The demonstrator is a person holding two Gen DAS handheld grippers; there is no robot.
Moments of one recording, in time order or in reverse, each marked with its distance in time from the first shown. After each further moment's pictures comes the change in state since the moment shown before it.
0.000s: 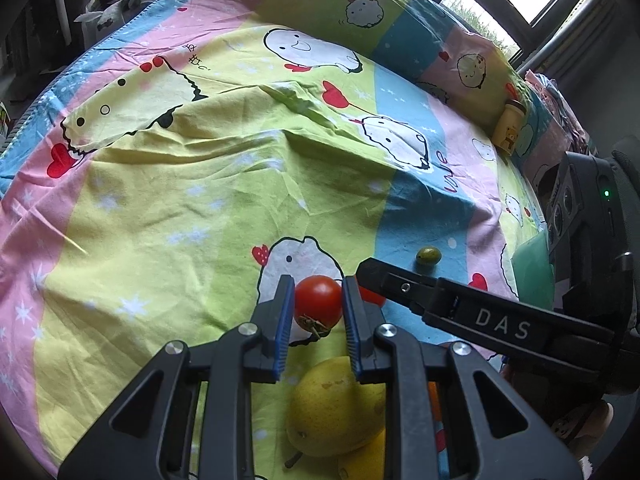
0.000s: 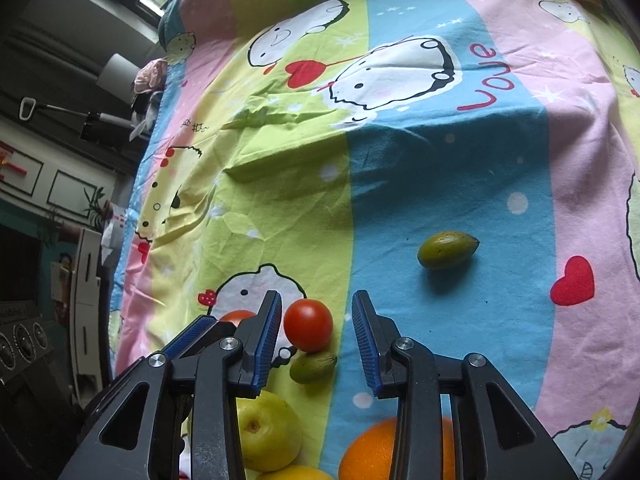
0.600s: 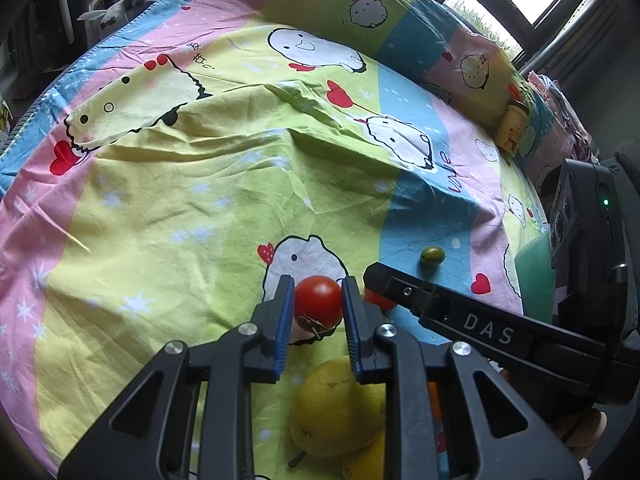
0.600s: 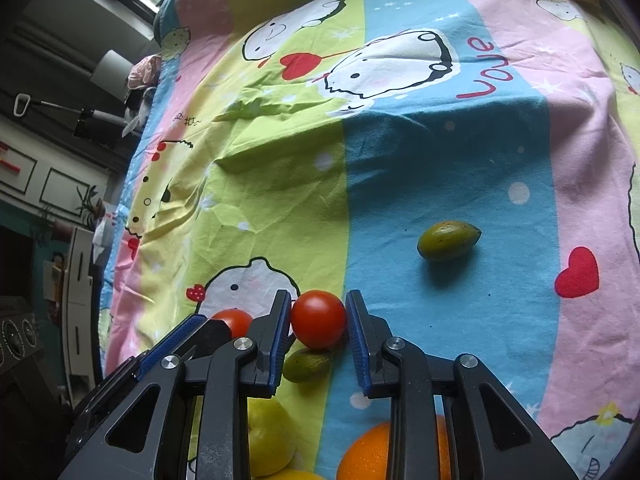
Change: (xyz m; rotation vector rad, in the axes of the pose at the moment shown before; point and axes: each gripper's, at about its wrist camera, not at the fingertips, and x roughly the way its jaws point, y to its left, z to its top) left arm -0.002 0.001 -0.001 -0.008 -0.006 0.003; right arm 0.003 -0.001 -0.002 -0.004 -0.022 -0.046
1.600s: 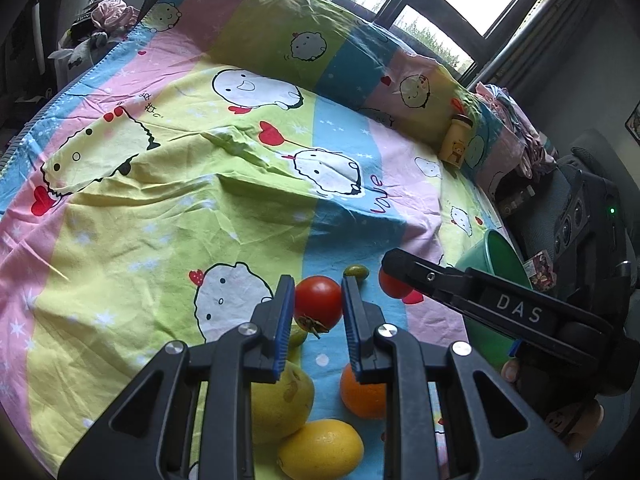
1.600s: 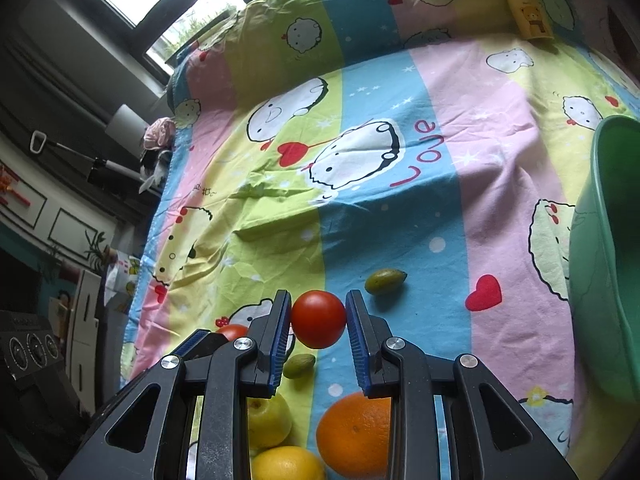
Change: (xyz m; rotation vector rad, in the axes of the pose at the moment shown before) left arm -0.032 -0.039 0.002 0.083 -0.101 -0.141; right arm -0.081 -0.013 -0.006 0.030 -0.231 0.017
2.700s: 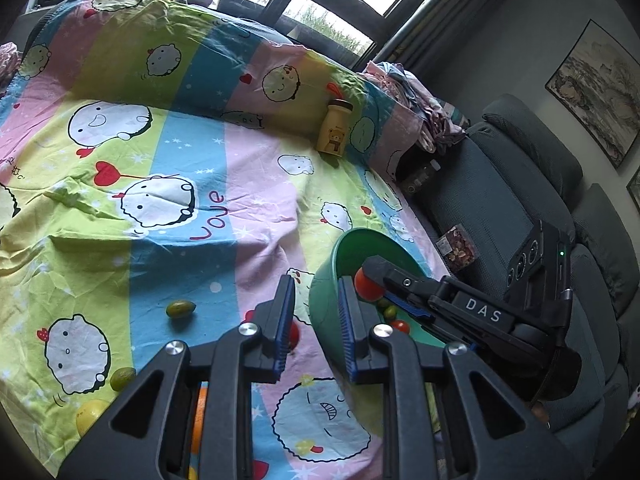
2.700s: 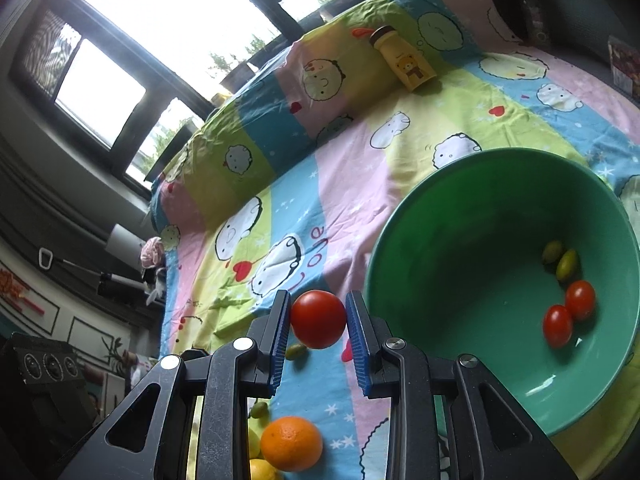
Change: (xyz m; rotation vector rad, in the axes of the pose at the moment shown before) left arm 0.016 -0.119 0.025 0.166 0.032 -0.301; right arm -0.107 -0.107 0.008 0.266 -0.284 0.013
